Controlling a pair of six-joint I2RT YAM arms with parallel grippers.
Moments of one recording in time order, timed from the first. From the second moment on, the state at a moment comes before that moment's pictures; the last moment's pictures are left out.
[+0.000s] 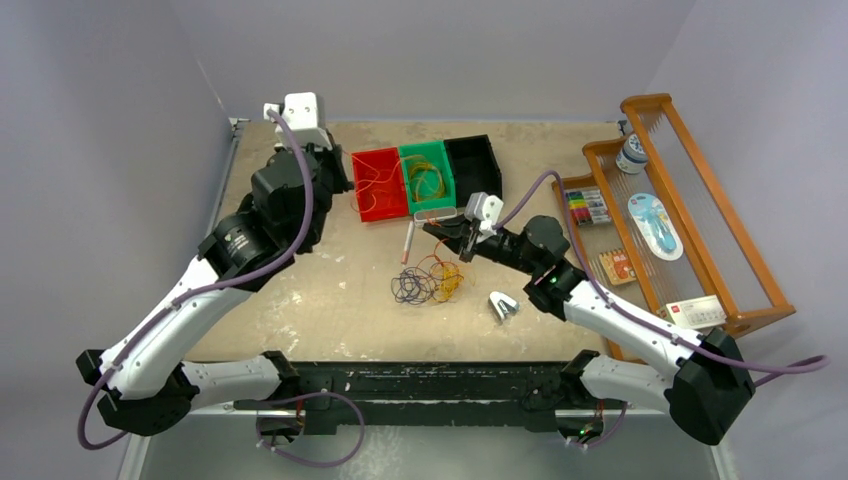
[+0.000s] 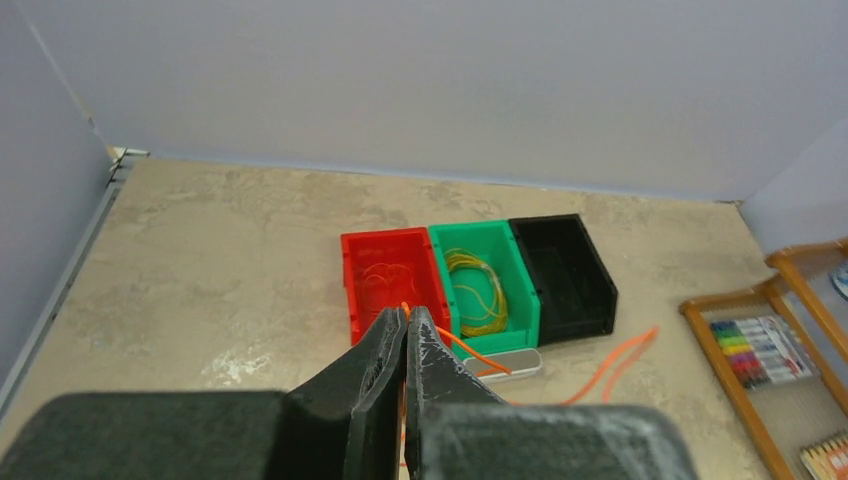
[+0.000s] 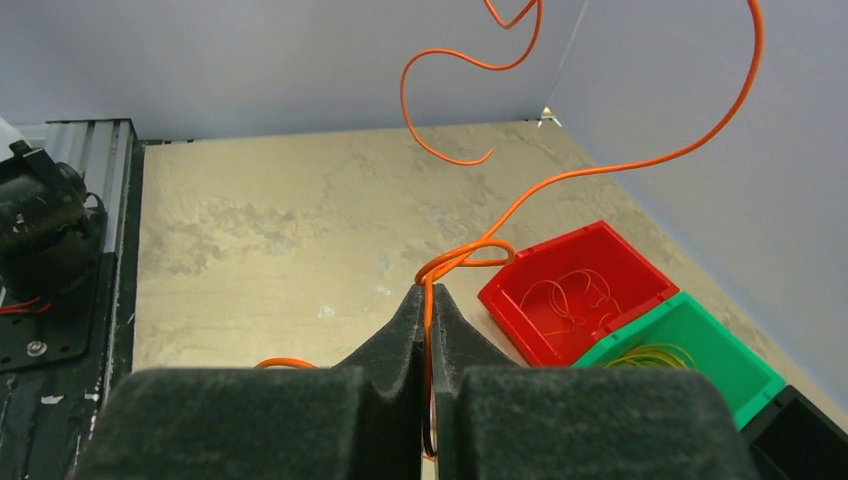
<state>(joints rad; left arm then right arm) -0.87 1.12 1.52 -0.51 -0.80 -0.24 0.72 1.09 0.68 0.55 -0.47 -0.11</state>
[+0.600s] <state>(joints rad) -0.58 1.20 1.39 -0.53 -0.45 -0.39 0.72 1.12 0.69 0.55 -0.43 -0.09</state>
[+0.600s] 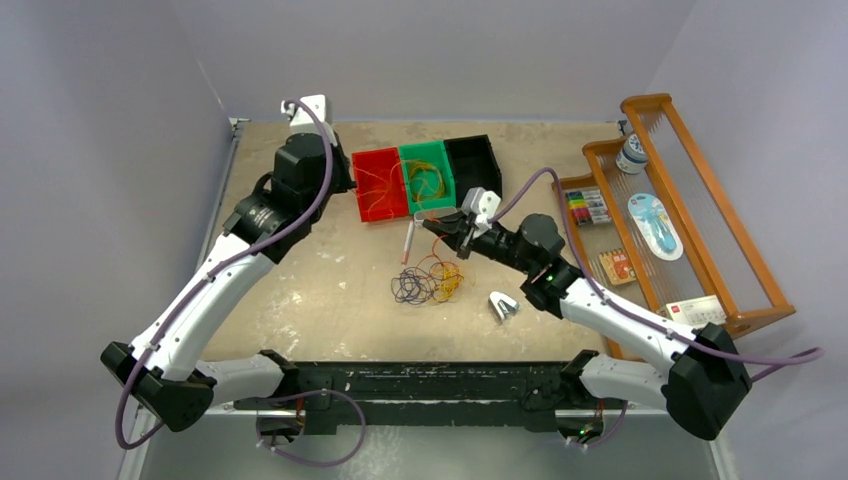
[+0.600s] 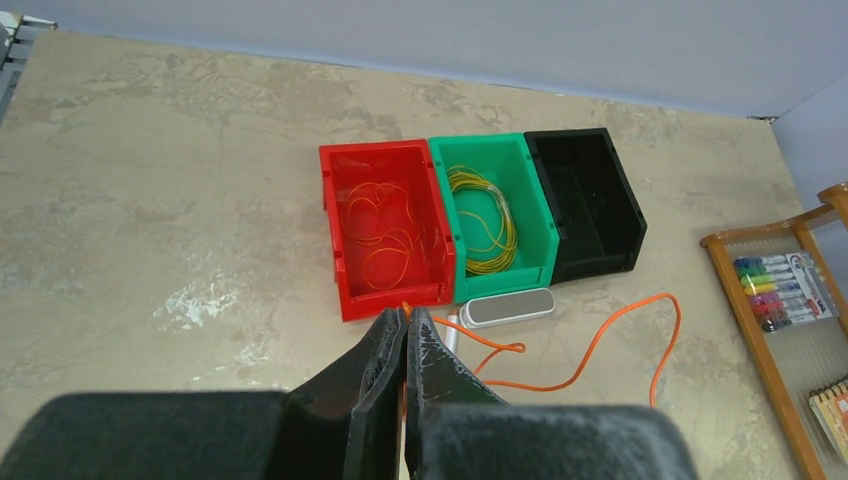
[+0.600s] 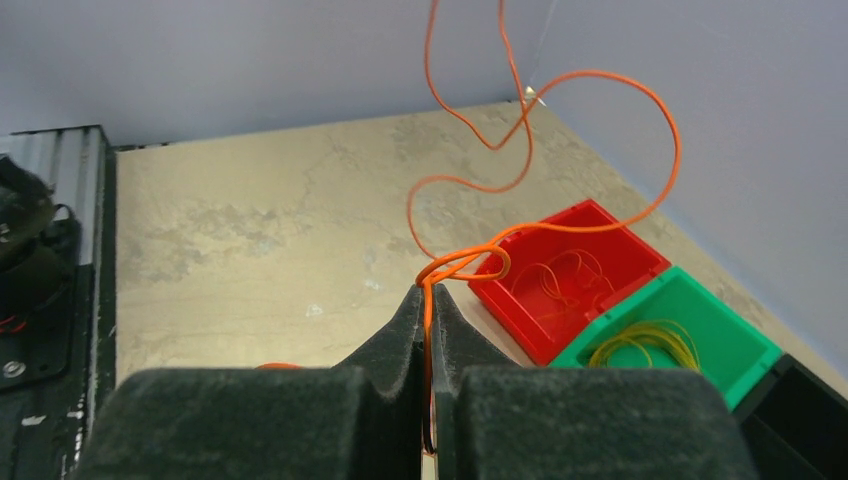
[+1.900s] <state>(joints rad) -0.22 1.81 1.46 -0.07 -0.10 -0.54 0.58 1.70 1.17 0.42 -0.25 0.00</state>
